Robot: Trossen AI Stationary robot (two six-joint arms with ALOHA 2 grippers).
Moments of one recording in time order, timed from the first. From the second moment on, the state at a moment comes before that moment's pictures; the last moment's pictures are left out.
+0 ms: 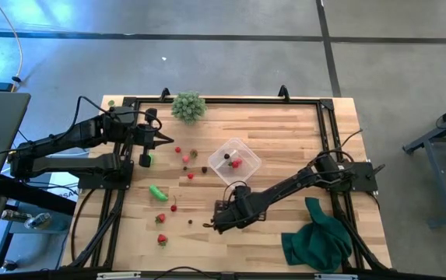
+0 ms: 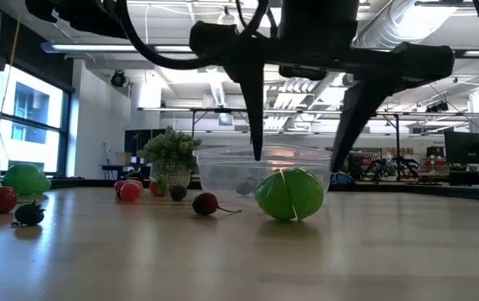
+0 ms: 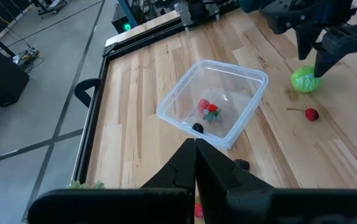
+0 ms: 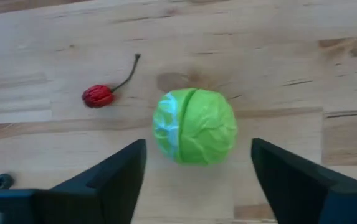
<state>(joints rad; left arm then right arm) 0.43 0.69 0.77 -0.58 0.18 0.52 0.42 2.22 1.85 -1.12 0.20 2.07</state>
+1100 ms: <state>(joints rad) 0.43 0.68 0.77 -0.58 0.18 0.52 0.37 2.31 1.85 -1.05 0.15 2.02</state>
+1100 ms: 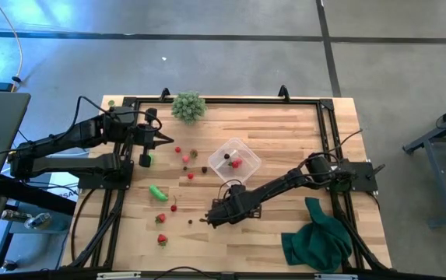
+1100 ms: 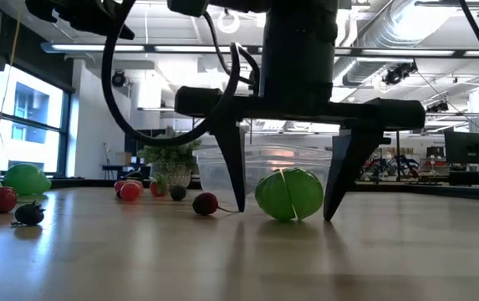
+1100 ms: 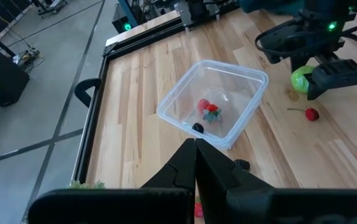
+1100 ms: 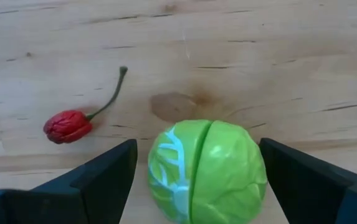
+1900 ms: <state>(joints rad) 0.43 0.68 0.77 -0.58 0.18 0.52 0.37 2.31 1.85 -1.08 0.13 2.03</state>
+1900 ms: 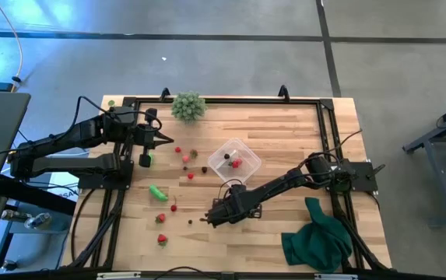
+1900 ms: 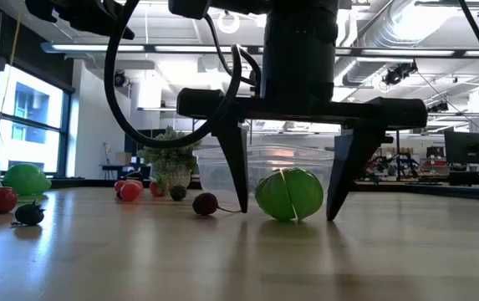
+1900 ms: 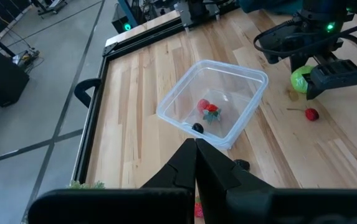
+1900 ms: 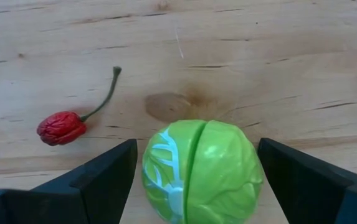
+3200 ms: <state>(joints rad) 0.43 0.69 0.77 -0.58 0.18 0.52 0.37 2.31 1.85 -1.07 0.15 1.99</state>
